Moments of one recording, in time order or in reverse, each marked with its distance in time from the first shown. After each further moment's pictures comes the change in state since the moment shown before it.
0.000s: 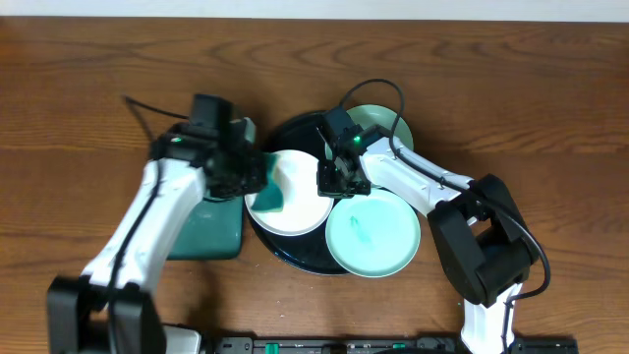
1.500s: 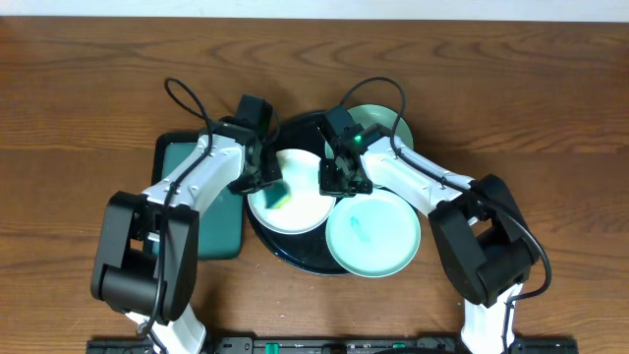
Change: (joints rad) left arm -0.085 0.293 0.058 0.091 -0.316 -0.232; right arm 0.000 -0.002 0.002 -0.011 0.026 -0.002
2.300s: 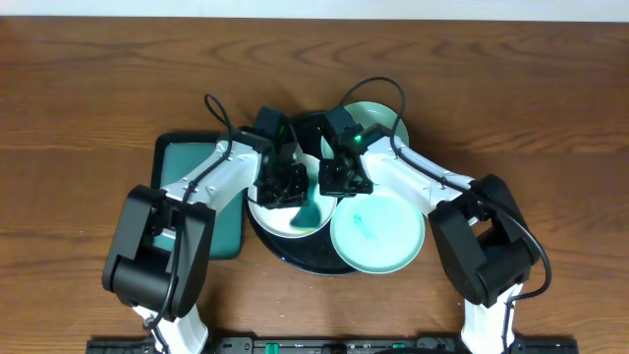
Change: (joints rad) left arm -0.080 0.030 -0.031 0.043 0.462 0.129; right arm 0.000 0.000 0.001 -0.008 0.004 -0.006
